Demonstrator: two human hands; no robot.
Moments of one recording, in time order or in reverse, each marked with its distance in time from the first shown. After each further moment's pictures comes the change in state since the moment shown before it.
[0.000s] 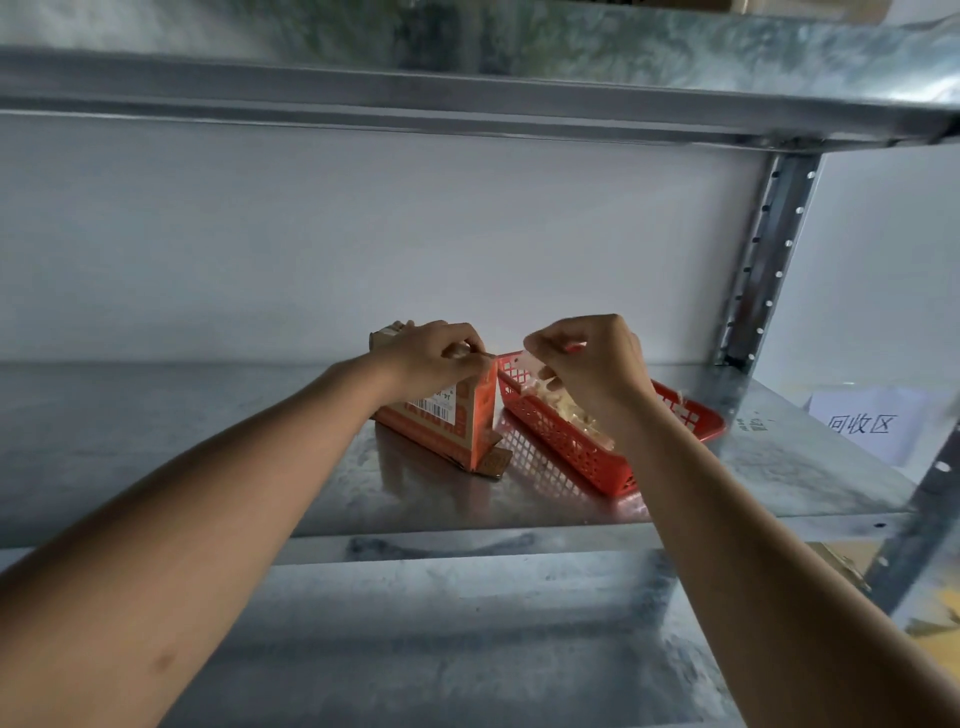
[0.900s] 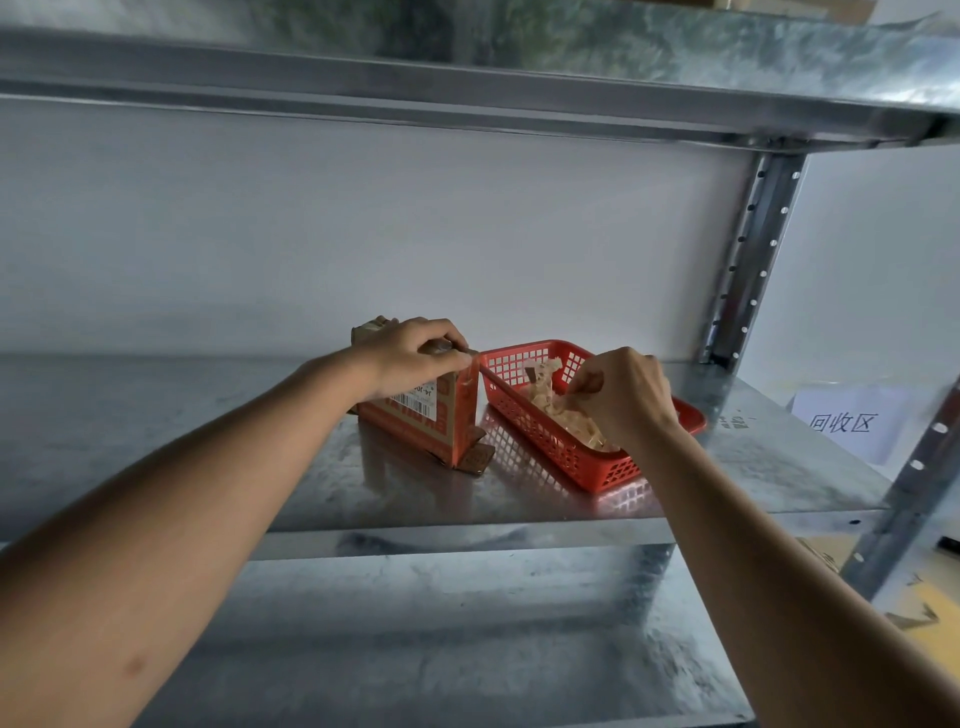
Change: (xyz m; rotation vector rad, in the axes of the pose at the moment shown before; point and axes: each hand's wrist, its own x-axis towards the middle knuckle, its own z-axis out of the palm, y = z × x) left_hand -0.006 0.001 0.003 -0.101 -0.007 -0.078; right_hand 0.012 0.073 -0.022 -0.508 -0.044 -0.021
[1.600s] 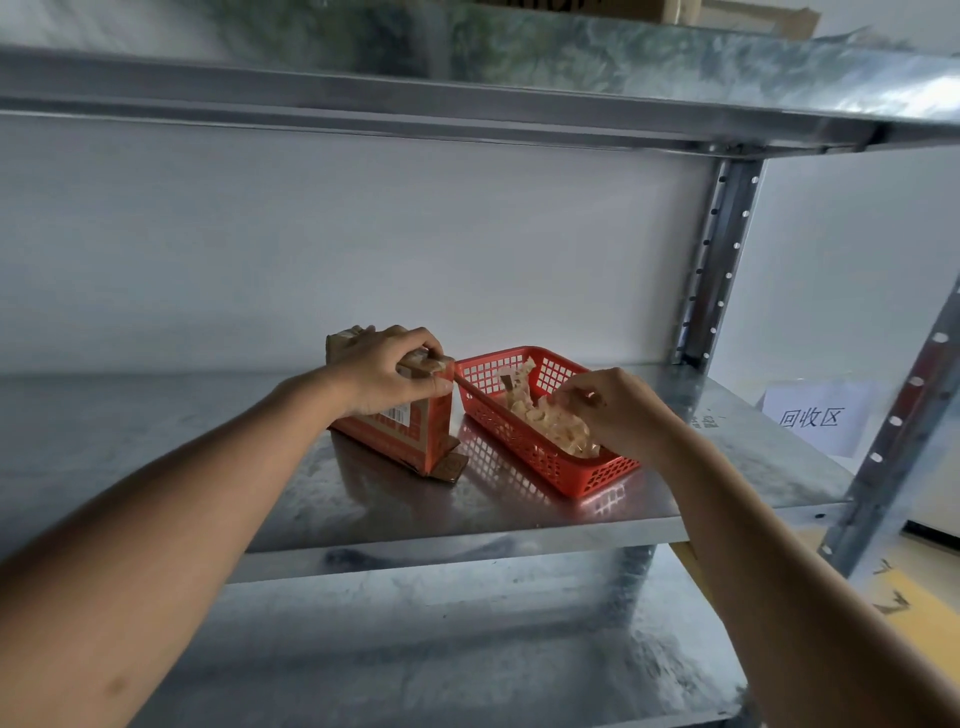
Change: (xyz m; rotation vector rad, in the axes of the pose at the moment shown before) left_hand 0.014 -0.007 0.011 0.185 0.031 0.060; right_hand -0.009 0.029 -0.022 0.086 -0.219 -0.029
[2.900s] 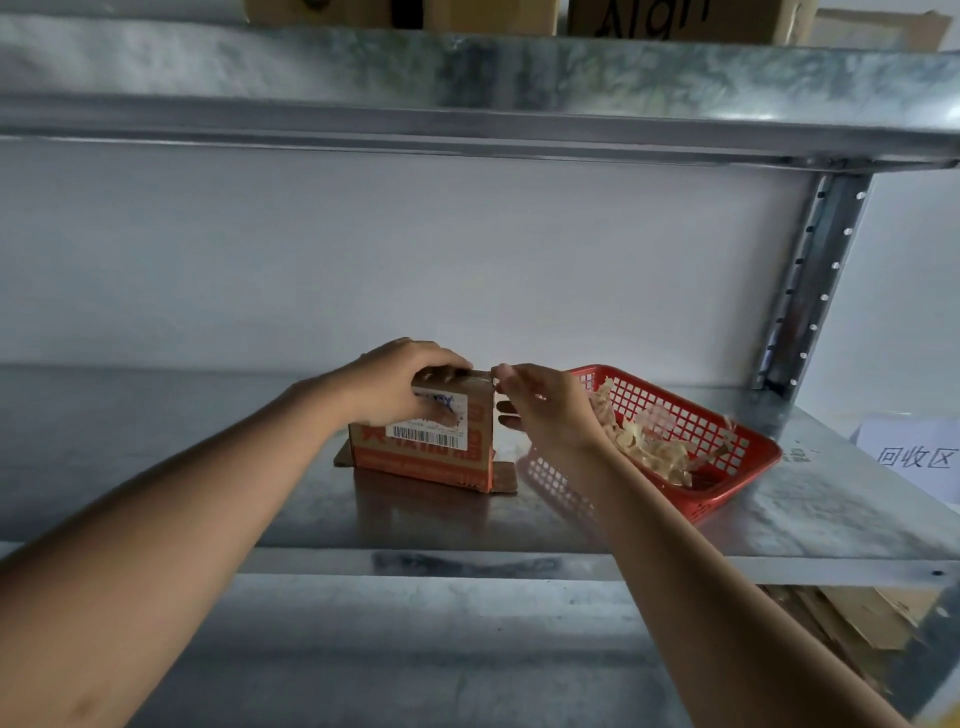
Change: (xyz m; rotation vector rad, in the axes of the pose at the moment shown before) left_hand -0.037 -0.041 -0.042 0.004 -0.055 0.080; right_hand 0.023 -0.122 0.082 0.709 0.029 0.006
